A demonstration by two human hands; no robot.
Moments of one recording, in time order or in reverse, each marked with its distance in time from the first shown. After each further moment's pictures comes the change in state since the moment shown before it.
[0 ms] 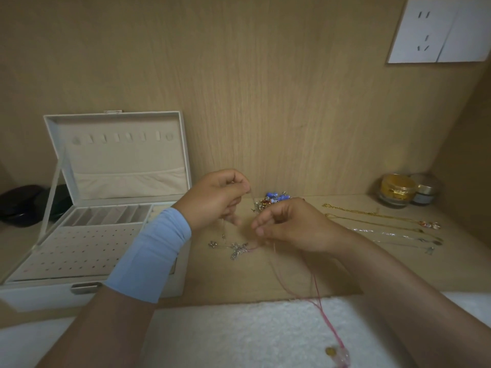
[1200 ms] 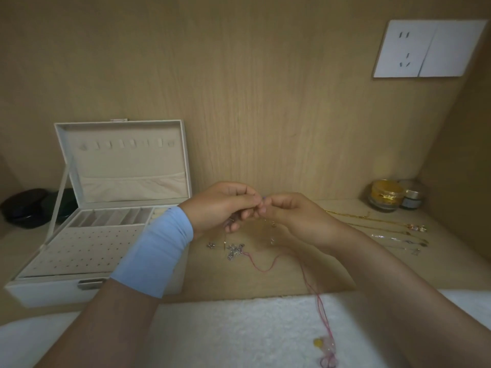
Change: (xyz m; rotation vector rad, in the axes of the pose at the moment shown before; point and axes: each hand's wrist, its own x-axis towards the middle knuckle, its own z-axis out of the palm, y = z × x) left_hand -0.006 0.011 0.008 0.004 -0.234 -0.057; right_hand -0.007 -0.014 -0.005 0.136 0.072 -0.017
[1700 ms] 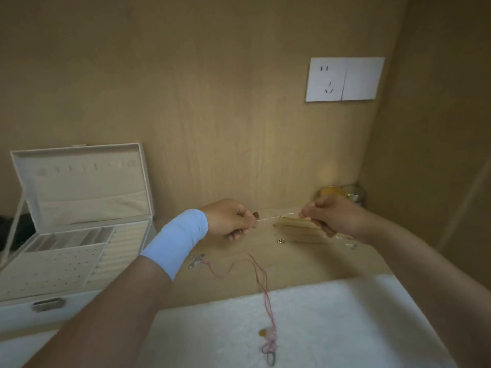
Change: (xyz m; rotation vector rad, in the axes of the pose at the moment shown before) left_hand 0.055 0.019 0.060 0.453 -0.133 -0.152; right_hand -0.079 0.002 -0.134 -0.309 0.291 0.288
